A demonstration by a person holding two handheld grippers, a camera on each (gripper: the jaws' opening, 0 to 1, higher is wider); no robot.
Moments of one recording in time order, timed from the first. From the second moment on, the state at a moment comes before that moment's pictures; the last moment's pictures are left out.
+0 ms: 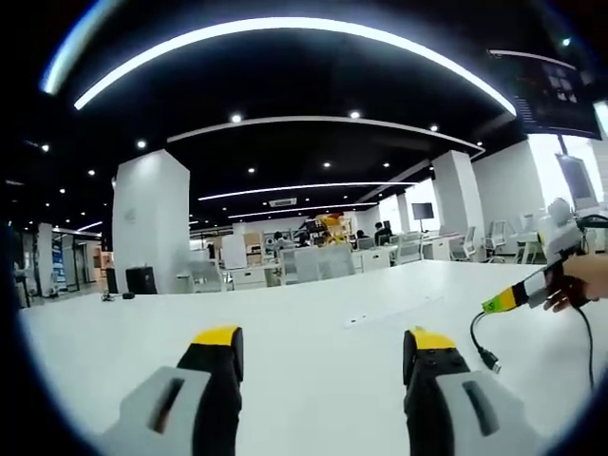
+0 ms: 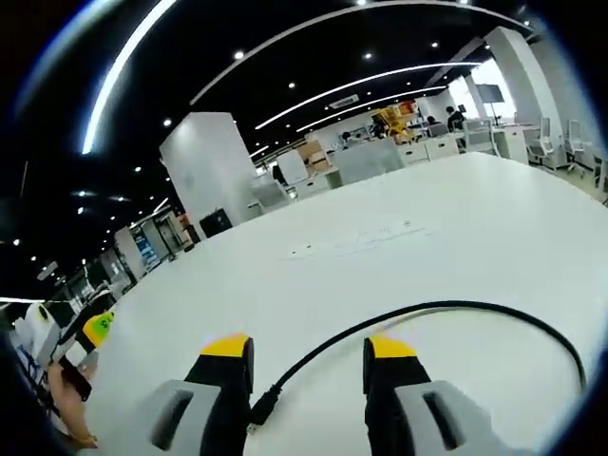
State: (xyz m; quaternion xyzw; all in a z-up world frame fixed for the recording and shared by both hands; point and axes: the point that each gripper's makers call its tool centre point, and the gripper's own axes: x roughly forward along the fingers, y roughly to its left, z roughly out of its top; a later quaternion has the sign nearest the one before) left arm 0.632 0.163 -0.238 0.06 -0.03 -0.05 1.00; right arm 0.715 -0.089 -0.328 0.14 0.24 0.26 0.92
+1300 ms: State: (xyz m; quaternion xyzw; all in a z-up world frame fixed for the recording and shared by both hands) left arm 0.634 0.154 -0.239 0.06 -0.02 -0.06 1.00; right arm 0.744 -0.074 -0.373 0.09 0.29 0.22 0.93
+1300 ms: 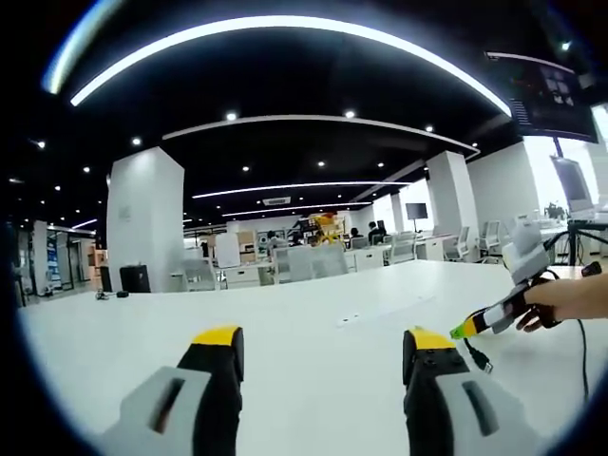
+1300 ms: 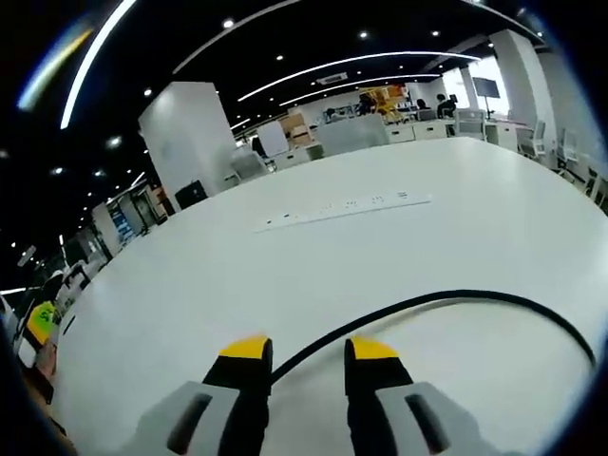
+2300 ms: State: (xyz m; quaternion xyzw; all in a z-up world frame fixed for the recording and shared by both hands) left arm 0.634 0.154 -0.242 0.06 -0.02 -0.06 1.00; right arm 0.750 -0.082 -0.375 0.23 0.27 0.20 0.91
